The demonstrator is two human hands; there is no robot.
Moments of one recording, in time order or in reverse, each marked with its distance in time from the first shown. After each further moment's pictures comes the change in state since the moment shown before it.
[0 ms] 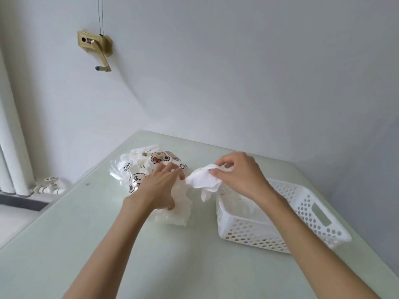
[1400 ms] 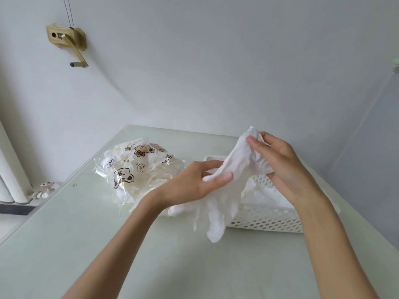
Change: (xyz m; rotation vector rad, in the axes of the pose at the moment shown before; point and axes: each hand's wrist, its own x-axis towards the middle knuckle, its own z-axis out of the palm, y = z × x) left_hand -0.014 0.086 -0.015 -1.010 -0.191 0.407; right_hand -0.045 0.046 -0.053 1.012 0.070 0.113
